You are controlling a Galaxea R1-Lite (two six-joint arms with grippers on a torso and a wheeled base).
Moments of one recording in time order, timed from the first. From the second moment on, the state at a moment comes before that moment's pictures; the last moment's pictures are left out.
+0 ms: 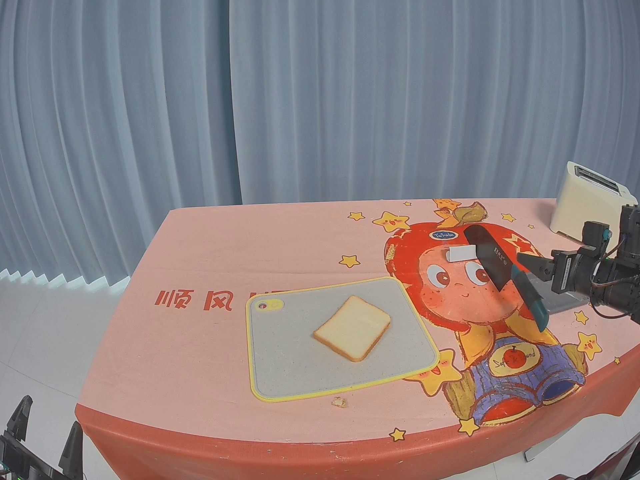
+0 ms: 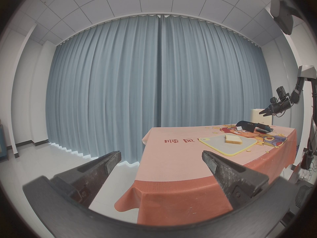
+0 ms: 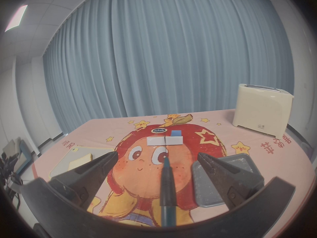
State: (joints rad) left arm 0.00 0.02 -0.02 0.00 0.01 -0.01; right arm 0.04 1.53 -0.56 -0.57 0.21 0.06
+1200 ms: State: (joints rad) left arm 0.00 0.02 -0.02 0.00 0.01 -0.01; right arm 0.05 1.75 -0.62 -0.57 0.21 0.00
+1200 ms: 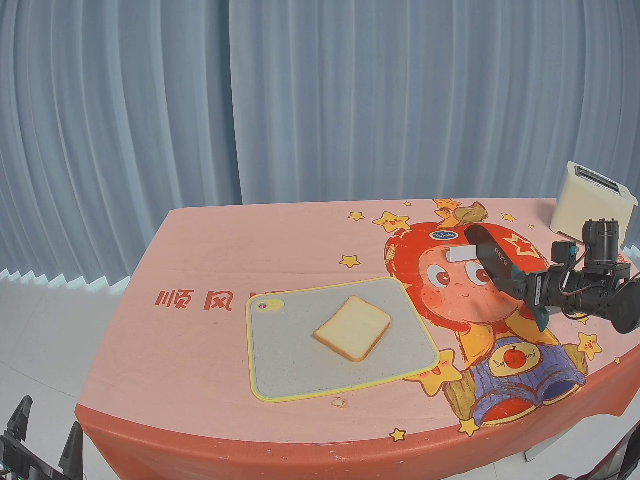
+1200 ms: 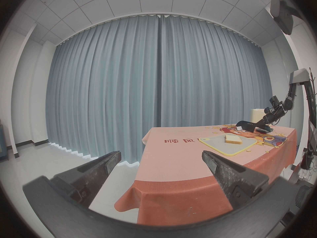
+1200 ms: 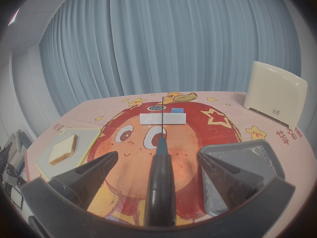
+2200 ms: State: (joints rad) left arm 0.00 0.02 -0.02 0.00 0.01 -0.01; right arm 0.04 1.78 -0.61 -0.57 0.20 -0.01
